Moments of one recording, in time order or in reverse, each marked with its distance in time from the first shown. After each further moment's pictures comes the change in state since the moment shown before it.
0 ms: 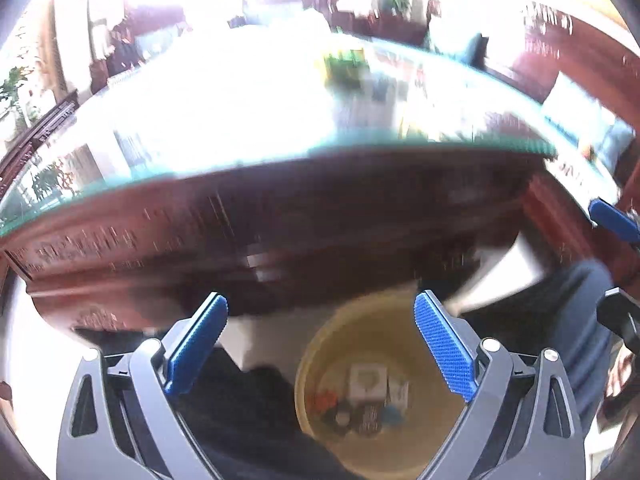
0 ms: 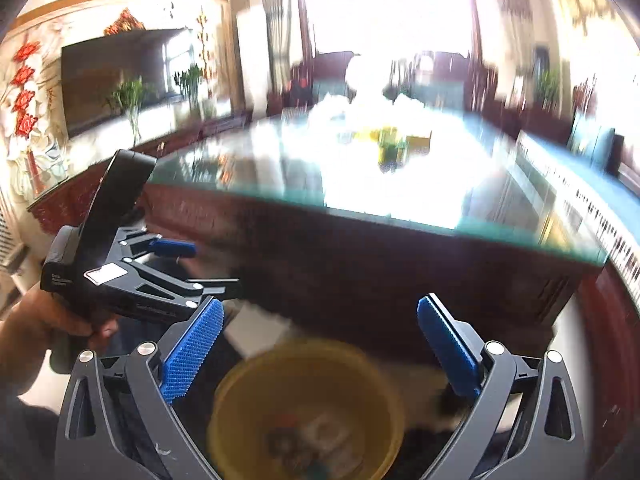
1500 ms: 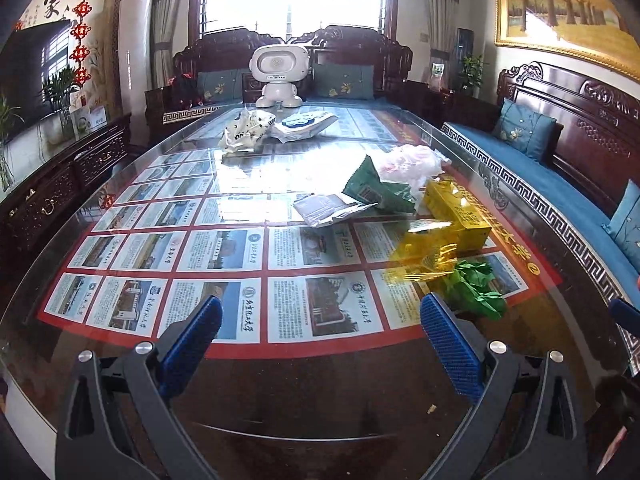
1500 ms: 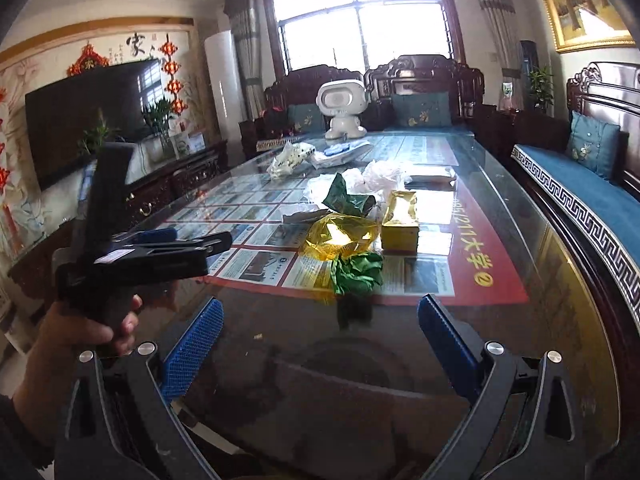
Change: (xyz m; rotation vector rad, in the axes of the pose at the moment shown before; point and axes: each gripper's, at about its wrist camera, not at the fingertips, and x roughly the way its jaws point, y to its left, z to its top) left arm 0.070 0.083 0.216 -0.152 -0.184 0.166; right arm 0.172 -0.082 0.151 0.107 0.077 -0.007
